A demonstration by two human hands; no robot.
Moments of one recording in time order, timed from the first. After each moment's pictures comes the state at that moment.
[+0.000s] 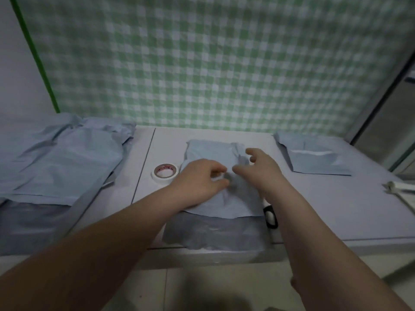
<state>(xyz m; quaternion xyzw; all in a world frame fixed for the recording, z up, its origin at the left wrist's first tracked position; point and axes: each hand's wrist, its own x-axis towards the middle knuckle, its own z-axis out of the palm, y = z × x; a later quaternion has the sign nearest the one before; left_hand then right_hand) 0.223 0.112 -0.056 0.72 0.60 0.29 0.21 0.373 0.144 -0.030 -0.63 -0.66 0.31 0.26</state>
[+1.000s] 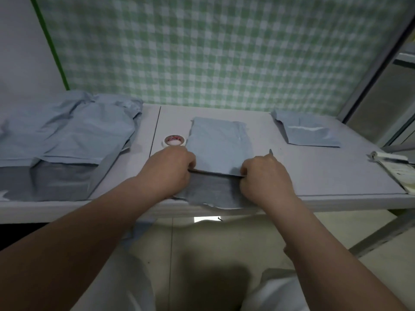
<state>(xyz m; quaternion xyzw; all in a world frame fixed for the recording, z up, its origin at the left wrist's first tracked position) 0.179 0.033 -0.064 0.75 0.64 0.14 0.00 0.377 0.048 -0.051 -0.60 -0.80 -0.05 0.08</state>
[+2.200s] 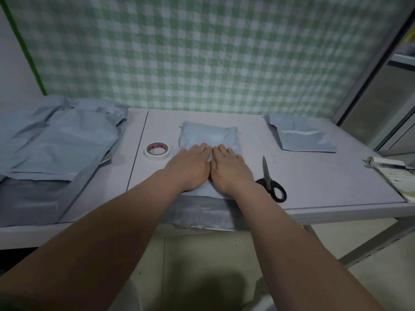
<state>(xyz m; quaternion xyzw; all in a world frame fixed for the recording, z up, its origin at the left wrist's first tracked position) 0.218 0.123 -0.094 0.79 0.61 0.07 0.04 0.346 0.133 -0.095 -0.55 -0.83 0.07 0.11</state>
